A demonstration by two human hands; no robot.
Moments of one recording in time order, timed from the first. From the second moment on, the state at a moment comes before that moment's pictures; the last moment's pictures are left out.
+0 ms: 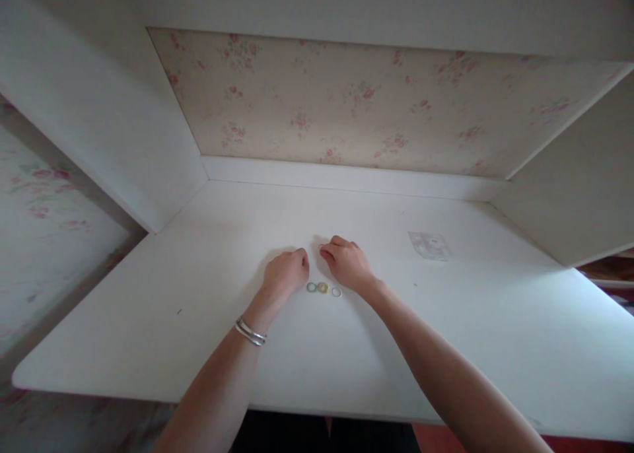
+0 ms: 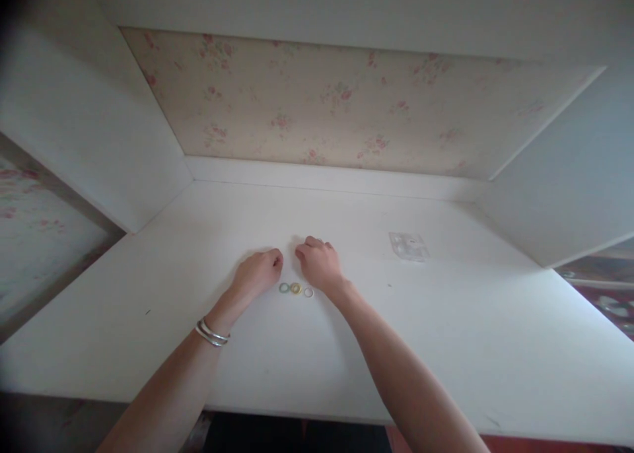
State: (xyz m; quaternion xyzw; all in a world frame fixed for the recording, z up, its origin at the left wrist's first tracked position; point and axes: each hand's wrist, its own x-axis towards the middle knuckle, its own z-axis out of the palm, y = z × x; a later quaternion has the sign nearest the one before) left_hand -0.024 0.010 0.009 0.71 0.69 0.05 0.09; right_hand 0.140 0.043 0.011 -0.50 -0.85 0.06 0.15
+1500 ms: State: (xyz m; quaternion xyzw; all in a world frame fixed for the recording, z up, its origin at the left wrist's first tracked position) left_hand -0.022 0.012 0.004 0.72 0.69 0.03 0.06; right_hand 0.195 -0.030 -0.012 -0.50 -0.80 0.16 0.27
